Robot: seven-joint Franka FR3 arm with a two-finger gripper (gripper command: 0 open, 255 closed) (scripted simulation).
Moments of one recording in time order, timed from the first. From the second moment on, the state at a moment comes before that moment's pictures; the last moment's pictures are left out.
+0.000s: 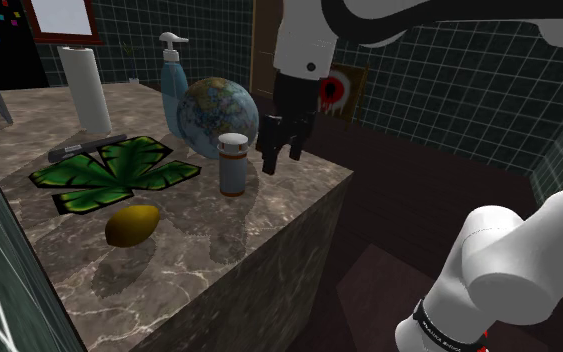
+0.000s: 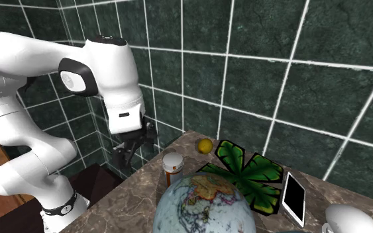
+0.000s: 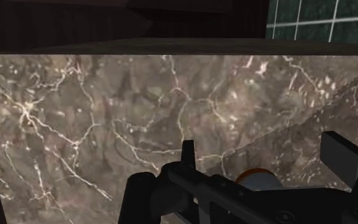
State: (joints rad) arm 0.13 -0.50 0.24 -2.19 0.17 1.74 0.18
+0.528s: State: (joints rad) arm 0.18 -0.30 0.33 -2.05 0.24 1.85 0.24
